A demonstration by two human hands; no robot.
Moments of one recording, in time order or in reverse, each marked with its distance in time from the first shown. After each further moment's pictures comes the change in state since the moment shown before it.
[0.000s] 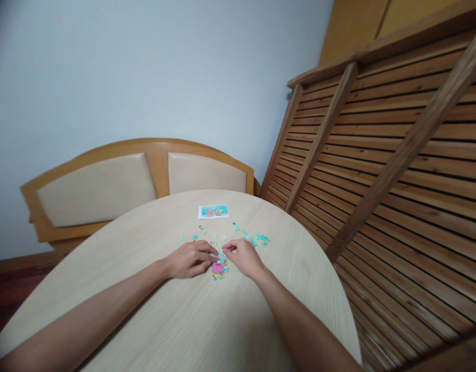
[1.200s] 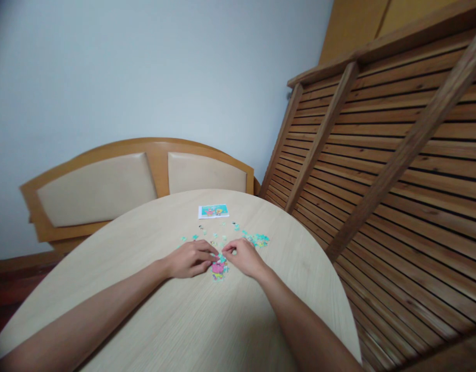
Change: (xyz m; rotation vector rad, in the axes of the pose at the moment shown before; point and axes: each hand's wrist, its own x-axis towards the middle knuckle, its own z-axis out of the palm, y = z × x) left_hand 0.000 0.000 0.001 0.015 -0.011 -0.008; right_hand -0.002 -0.004 -0.007 -0.104 -0.056 -0.072
